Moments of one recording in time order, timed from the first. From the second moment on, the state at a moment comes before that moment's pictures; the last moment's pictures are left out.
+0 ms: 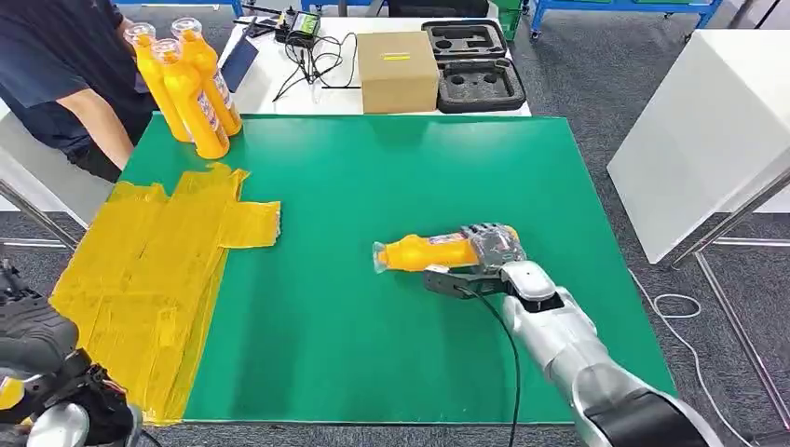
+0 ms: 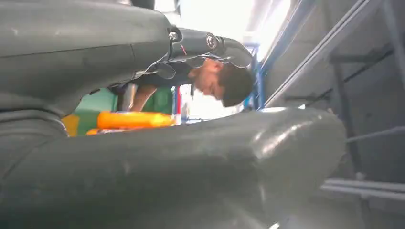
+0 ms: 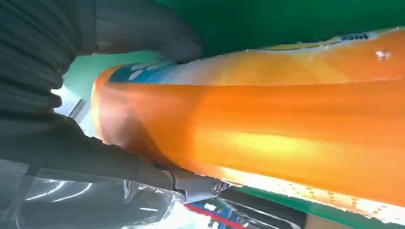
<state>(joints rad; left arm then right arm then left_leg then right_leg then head) 0.05 -0.02 0.11 -1.69 0.05 0.31 -0.62 -0.58 -0.05 0.43 -0.59 1.04 -0.06 -0.13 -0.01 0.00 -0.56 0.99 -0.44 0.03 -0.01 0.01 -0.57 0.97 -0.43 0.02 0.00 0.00</state>
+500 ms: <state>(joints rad) 0.16 -0.03 0.08 -1.69 0.12 0.10 -0.57 -0.32 -0.16 0.45 -1.13 0.84 -0.10 -0.12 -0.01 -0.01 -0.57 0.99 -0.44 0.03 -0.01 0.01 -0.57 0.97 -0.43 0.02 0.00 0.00</state>
